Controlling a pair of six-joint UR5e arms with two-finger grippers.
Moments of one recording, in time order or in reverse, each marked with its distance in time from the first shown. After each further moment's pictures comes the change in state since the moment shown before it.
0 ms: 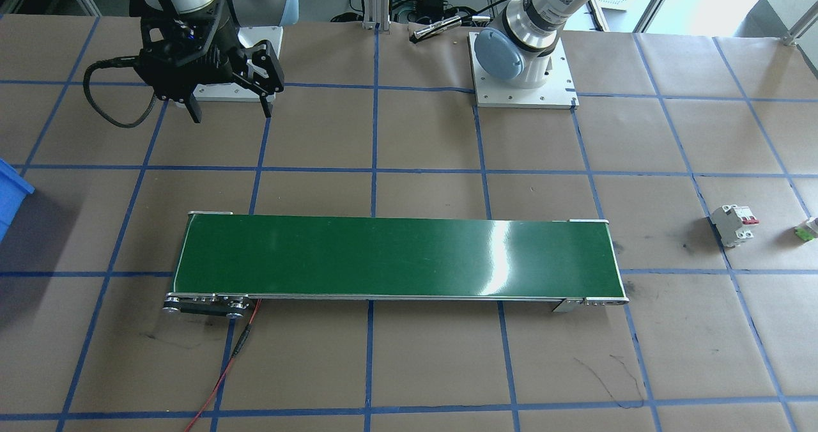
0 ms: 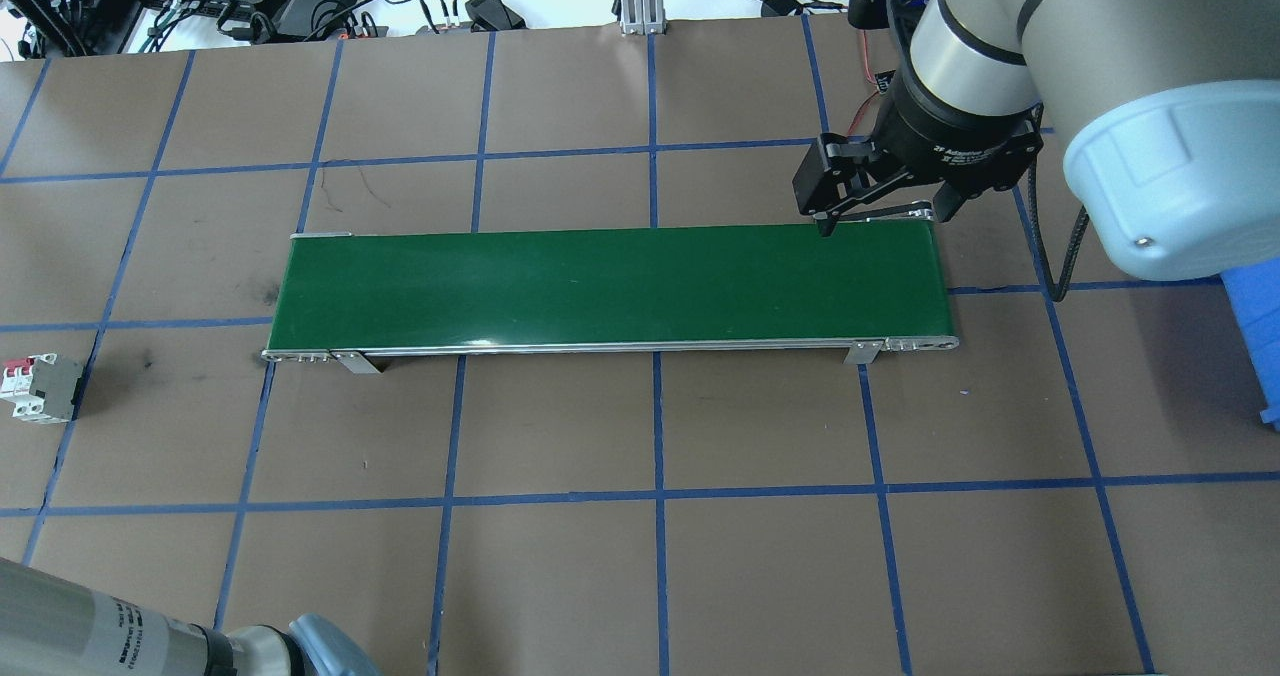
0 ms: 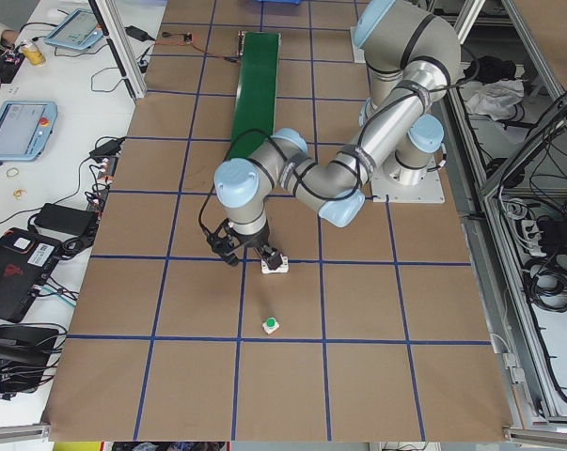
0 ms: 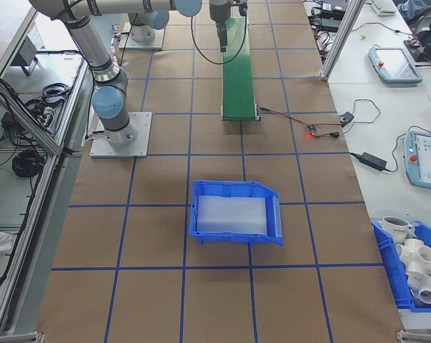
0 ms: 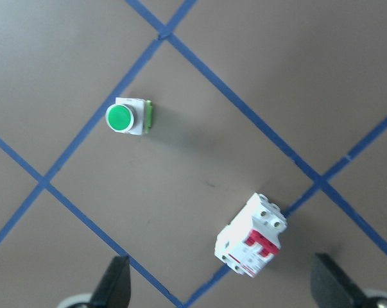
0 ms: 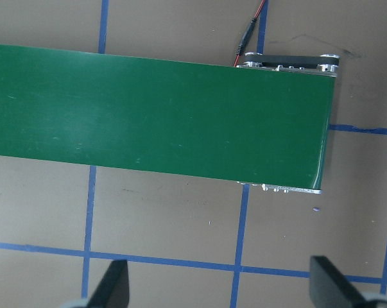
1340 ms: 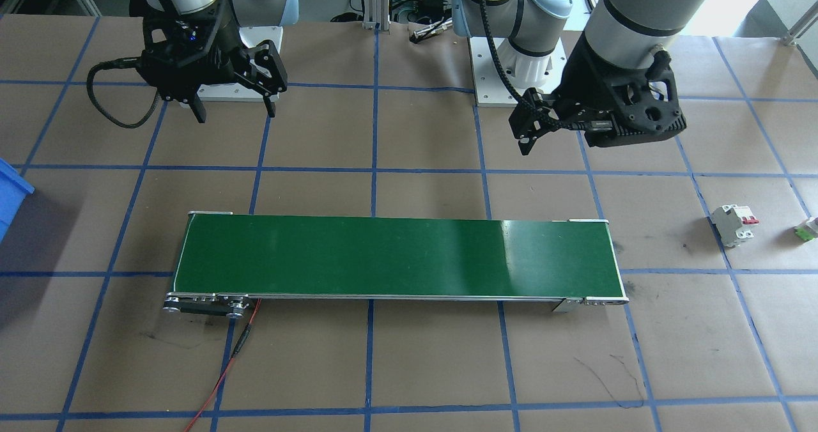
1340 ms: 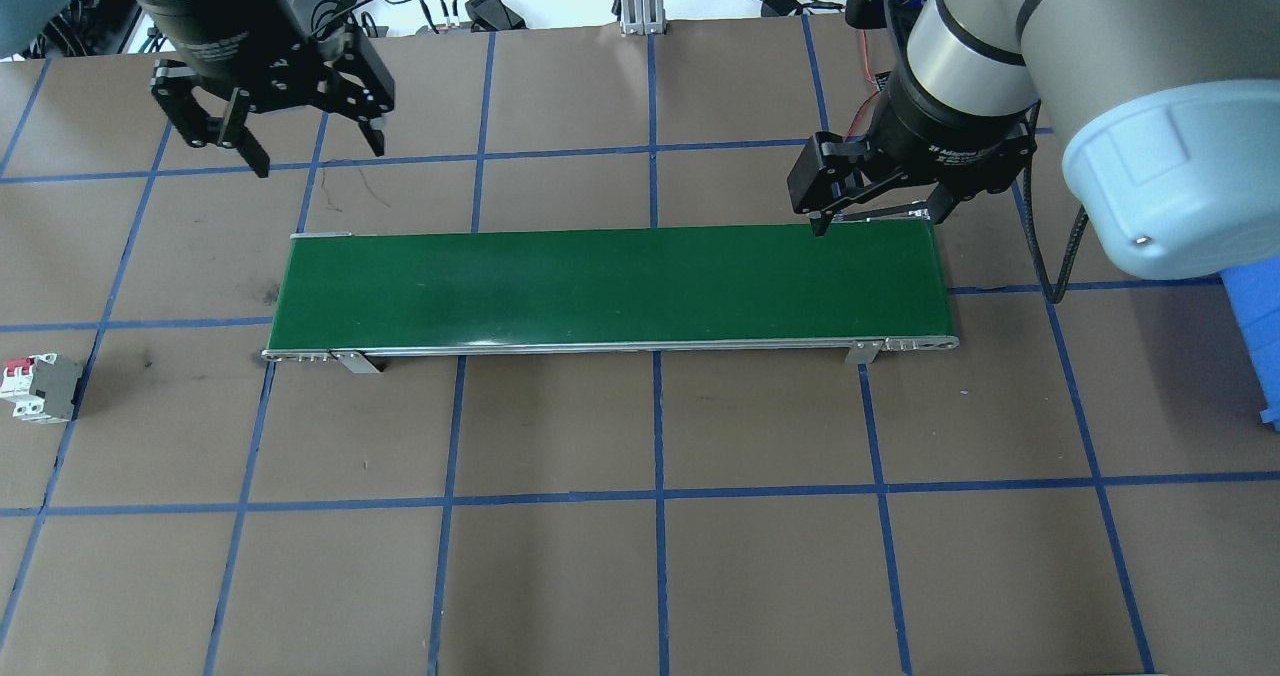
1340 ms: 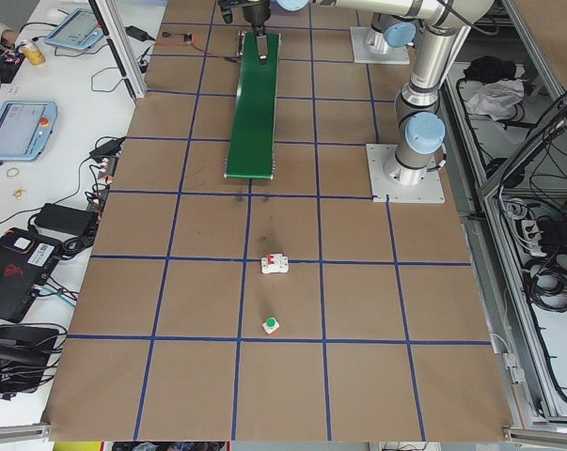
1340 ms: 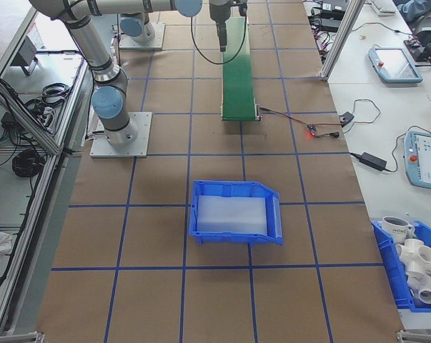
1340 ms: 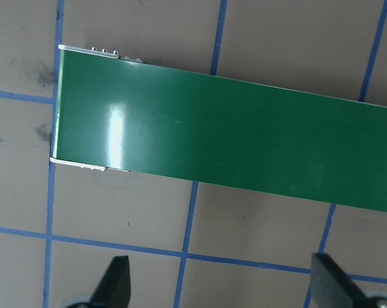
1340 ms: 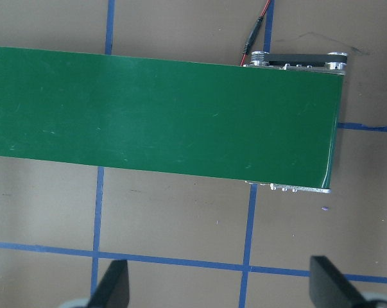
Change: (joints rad) left arm -0.871 0.321 -0.029 -0.326 -0.125 -0.267; right arm 0.000 0.002 0.000 0.000 0.019 0.012
